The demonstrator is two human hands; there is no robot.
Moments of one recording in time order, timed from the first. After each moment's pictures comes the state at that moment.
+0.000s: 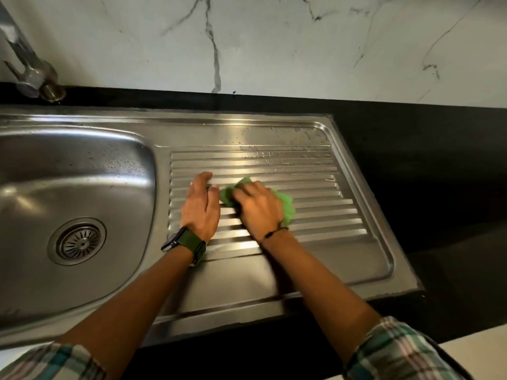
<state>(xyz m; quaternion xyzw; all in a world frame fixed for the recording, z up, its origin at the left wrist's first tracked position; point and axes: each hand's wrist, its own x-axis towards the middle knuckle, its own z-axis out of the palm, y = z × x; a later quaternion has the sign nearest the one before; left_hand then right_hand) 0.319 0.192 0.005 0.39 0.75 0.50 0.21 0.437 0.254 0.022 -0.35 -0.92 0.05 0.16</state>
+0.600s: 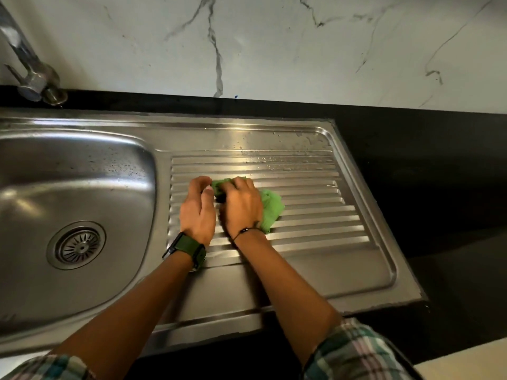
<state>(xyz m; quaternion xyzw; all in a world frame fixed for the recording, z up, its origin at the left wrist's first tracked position) 0.320 0.196 0.011 0.32 0.73 0.57 0.22 0.387 0.247 0.021 -0.45 -0.88 0.09 0.15</state>
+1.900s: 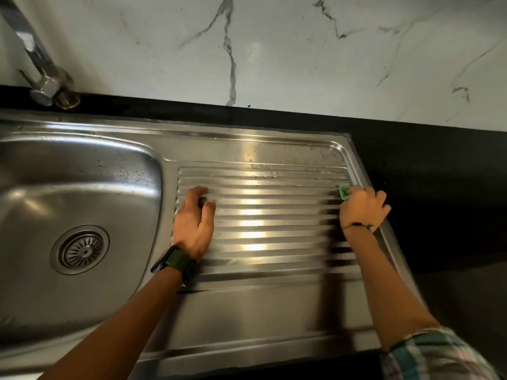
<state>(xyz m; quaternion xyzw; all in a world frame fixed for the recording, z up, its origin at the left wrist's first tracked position) 0.298 0.196 0.014 0.35 0.75 0.52 0.20 0.531 0.387 0.023 -0.72 -0.69 -0.05 0.06</state>
